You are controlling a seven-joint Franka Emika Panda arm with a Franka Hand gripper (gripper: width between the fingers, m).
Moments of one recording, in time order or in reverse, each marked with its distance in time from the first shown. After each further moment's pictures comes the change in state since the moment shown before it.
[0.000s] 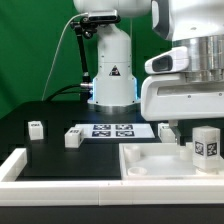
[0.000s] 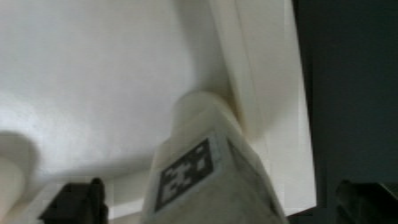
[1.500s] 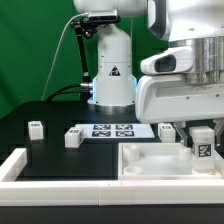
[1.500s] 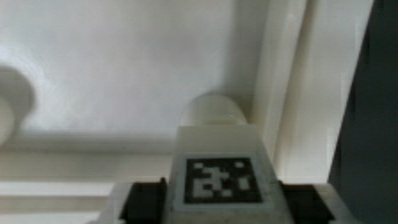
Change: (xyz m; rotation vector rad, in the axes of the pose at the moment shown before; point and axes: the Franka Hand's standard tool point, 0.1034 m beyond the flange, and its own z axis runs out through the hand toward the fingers) arm 0.001 0.011 0.003 0.012 -0.003 -0.007
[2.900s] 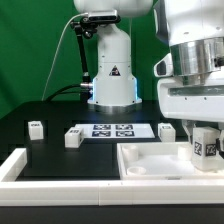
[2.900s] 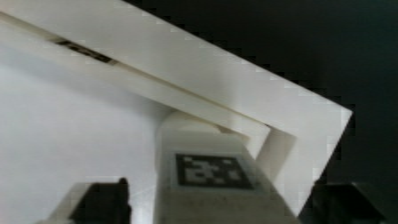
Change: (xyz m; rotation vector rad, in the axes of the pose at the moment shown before) arm -0.002 -0.013 0.001 0.072 0.010 0.921
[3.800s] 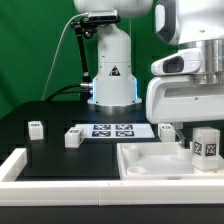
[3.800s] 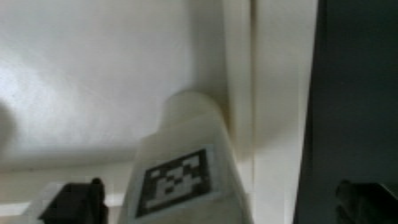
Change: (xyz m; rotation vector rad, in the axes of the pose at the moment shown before) arm -0.005 0.006 0.002 -0.094 0.010 -1.084
